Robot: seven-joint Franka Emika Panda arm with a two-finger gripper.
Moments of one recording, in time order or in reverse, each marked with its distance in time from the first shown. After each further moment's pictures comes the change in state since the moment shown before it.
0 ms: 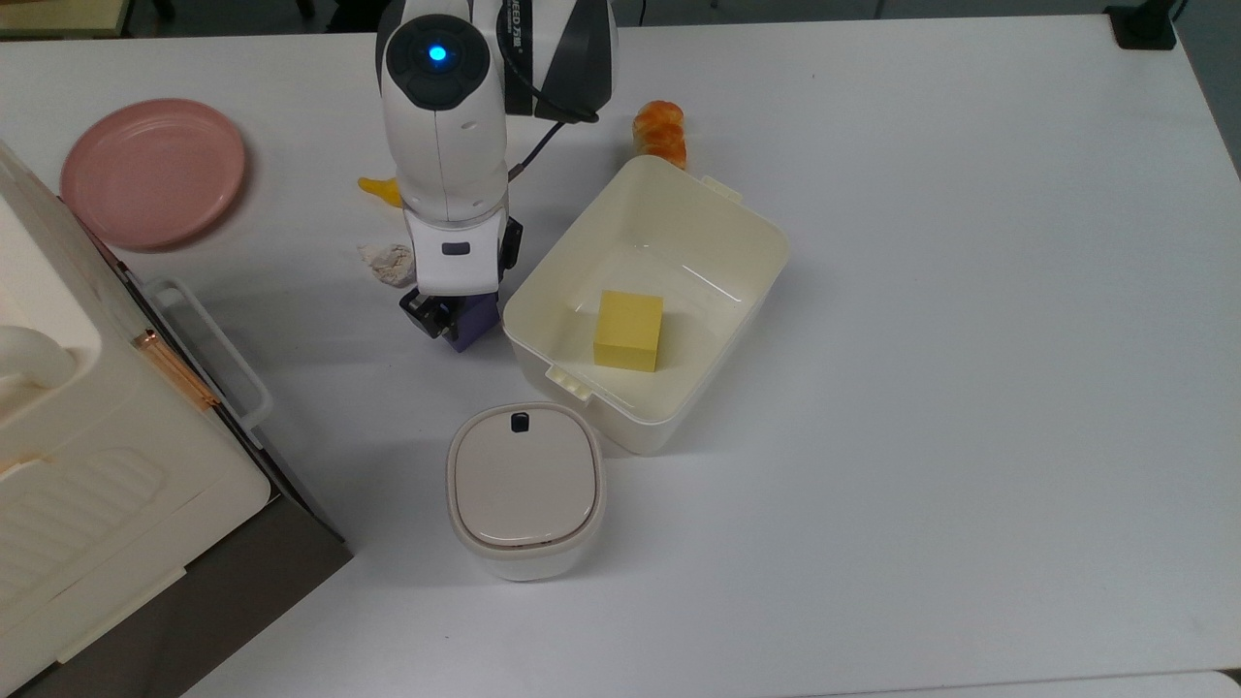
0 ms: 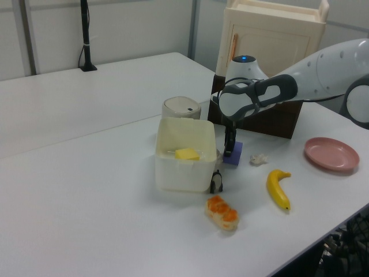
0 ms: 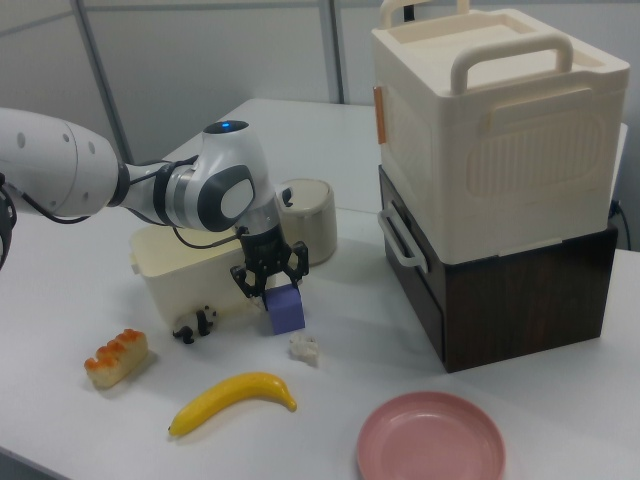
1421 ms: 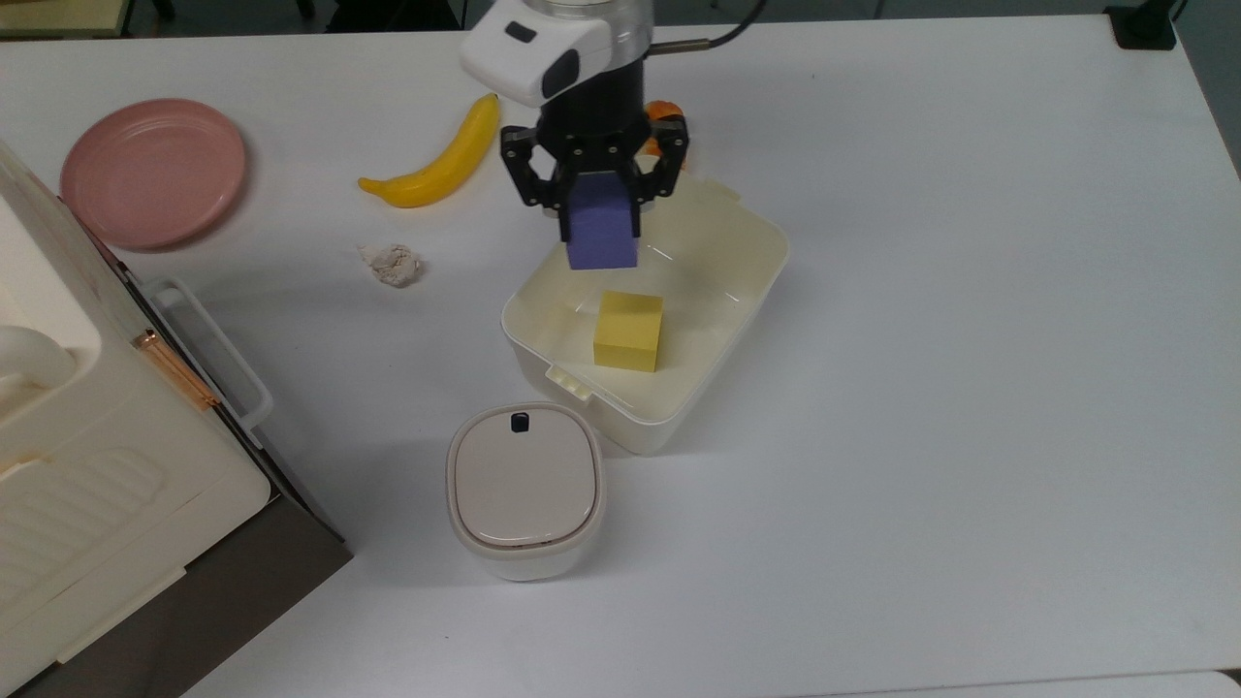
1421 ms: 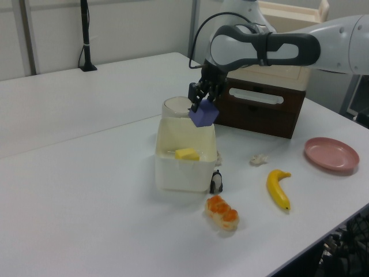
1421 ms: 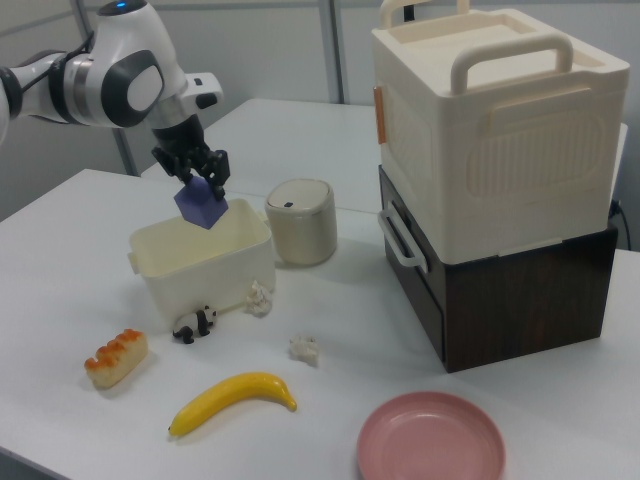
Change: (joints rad) arm 0.149 -0.221 0.035 0.129 0.103 -0.162 0.947
